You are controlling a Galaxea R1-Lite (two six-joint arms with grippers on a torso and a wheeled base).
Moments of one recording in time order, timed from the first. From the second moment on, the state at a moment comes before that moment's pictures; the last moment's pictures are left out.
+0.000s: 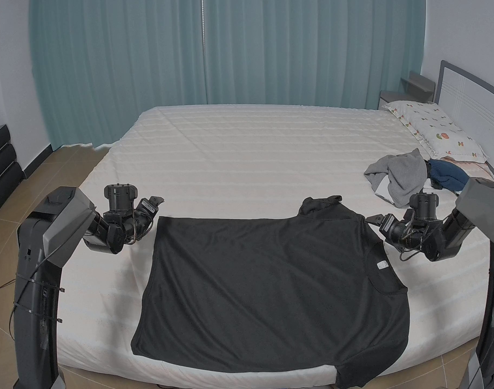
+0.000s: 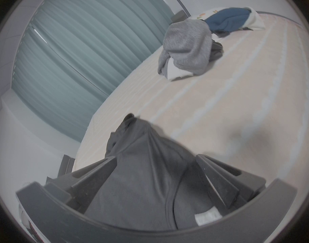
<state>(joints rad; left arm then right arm) -0.03 2.57 -1.47 -0.66 -0.08 -0.97 -0.02 2.33 -0.98 -0.79 0.22 0.68</state>
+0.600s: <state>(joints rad) -0.02 2.14 -0.79 -0.76 -0.21 -1.01 0.02 2.00 -0.28 -1.09 0.32 0.74</state>
